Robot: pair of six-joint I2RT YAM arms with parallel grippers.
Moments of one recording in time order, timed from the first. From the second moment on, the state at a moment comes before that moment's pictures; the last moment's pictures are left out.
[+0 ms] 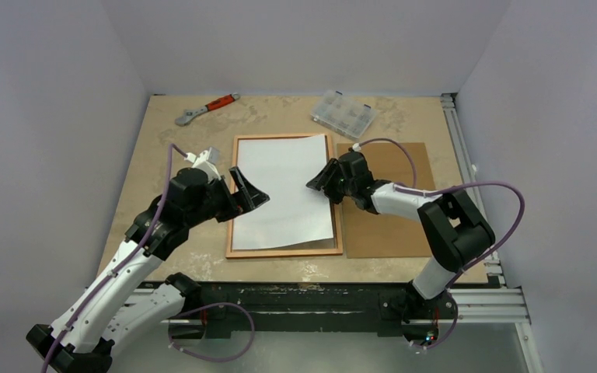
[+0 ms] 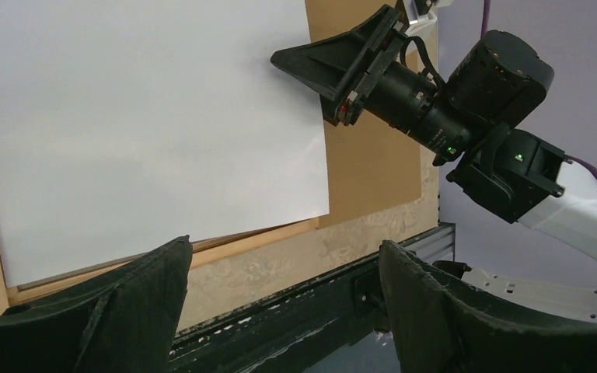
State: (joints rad) left arm -0.56 0.78 0.88 -0.63 0.10 -0.88; right arm 0.55 1.66 0.83 0.17 -0.10 1.10
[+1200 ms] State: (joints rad) left arm -0.56 0.78 0.90 -0.69 0.10 -0.87; right arm 0.48 1.53 0.88 -0.29 0.06 0.75
